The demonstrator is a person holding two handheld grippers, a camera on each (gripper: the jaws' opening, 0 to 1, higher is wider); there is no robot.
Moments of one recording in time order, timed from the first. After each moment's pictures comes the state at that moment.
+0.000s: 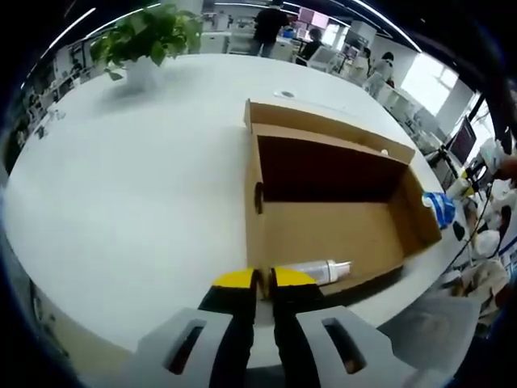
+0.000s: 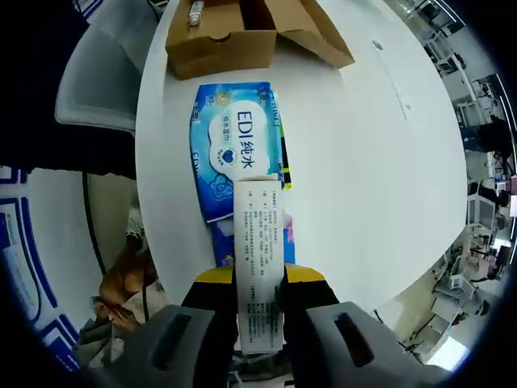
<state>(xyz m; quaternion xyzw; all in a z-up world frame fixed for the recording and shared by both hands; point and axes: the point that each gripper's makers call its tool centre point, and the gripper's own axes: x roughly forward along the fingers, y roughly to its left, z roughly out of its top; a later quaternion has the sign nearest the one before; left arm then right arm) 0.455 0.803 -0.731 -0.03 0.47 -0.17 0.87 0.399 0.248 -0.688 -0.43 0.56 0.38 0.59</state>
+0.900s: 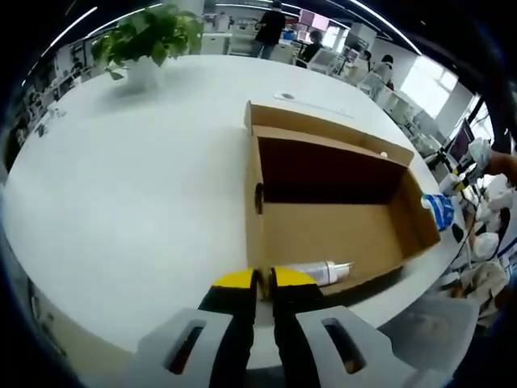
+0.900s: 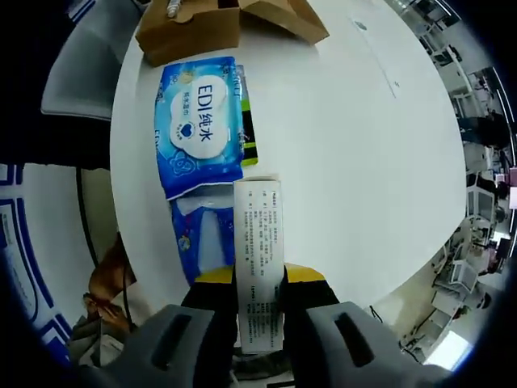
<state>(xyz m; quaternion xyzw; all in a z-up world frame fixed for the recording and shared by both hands) 0.455 0.803 -0.731 -0.04 0.47 -0.17 0.87 0.436 0.218 -0.701 -0.43 0.57 0.37 0.60</state>
